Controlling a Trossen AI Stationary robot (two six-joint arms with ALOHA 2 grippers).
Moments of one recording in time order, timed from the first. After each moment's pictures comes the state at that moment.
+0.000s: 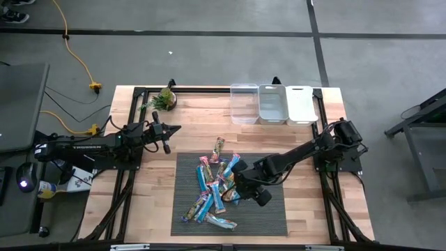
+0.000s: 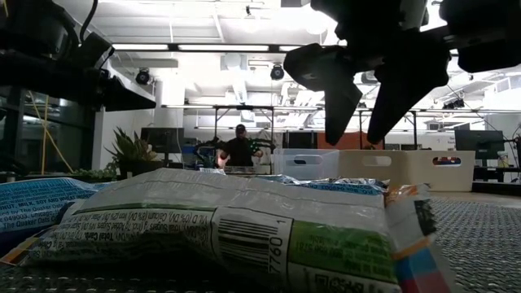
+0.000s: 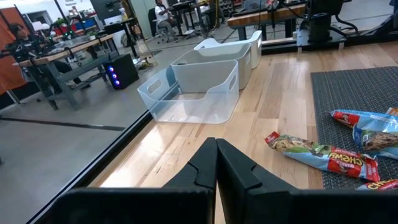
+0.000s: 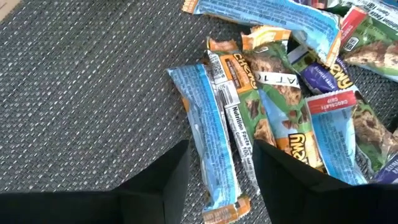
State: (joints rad) left arm 0.19 0.40 0.01 0.27 -0.24 0.20; right arm 0.35 1.82 1.25 -0.55 -0.05 -0.33
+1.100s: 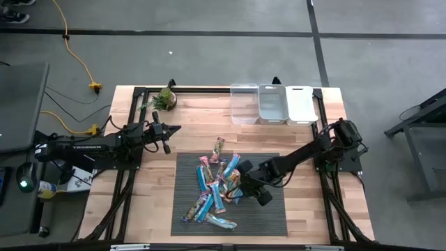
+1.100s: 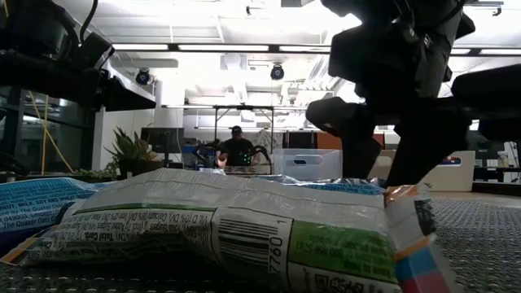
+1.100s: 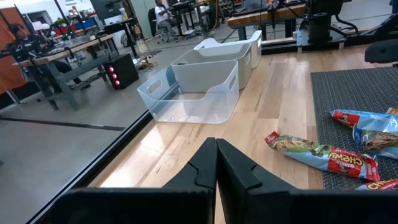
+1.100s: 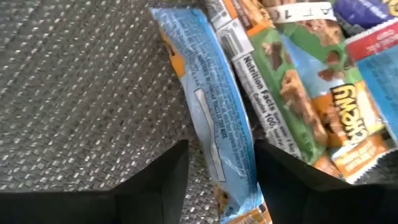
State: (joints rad) left arm 0.19 0.40 0.01 0.27 -0.24 0.20; right arm 0.35 1.82 1.01 -0.28 -0.03 -0.22
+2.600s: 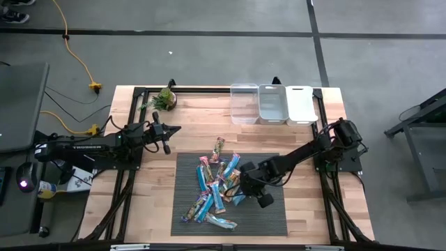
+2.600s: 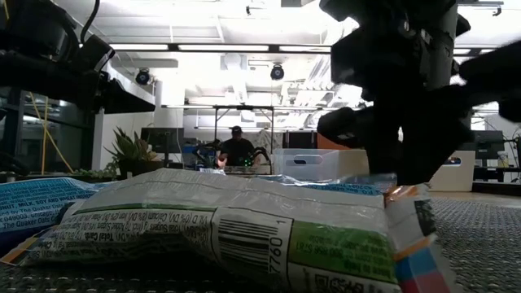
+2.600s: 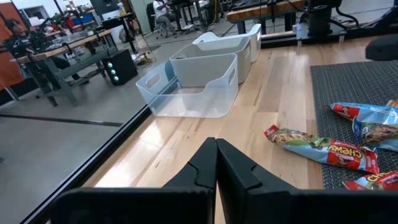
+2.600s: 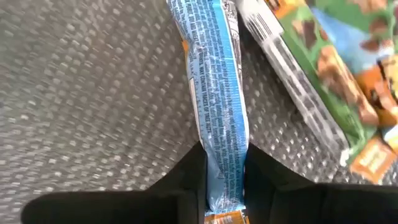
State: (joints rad) left arm 0.19 0.40 0.01 0.25 -0.24 0.20; right arm 0.34 1.82 1.03 -0.34 -0.14 -0.08
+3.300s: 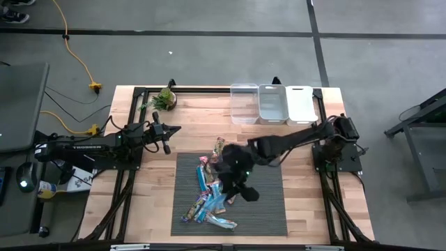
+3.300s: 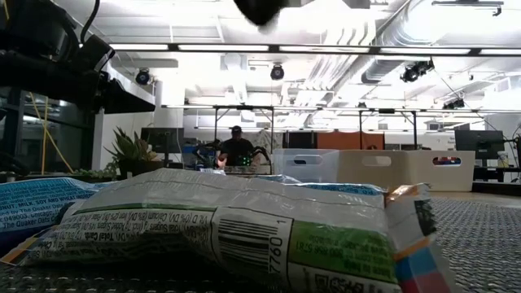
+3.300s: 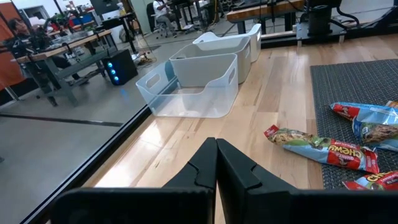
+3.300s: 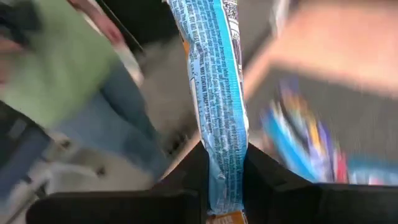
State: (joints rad) left arm 0.19 0.40 0.01 0.25 -0.24 0.20; right arm 0.20 1.82 1.51 -0.31 -0.68 0.00
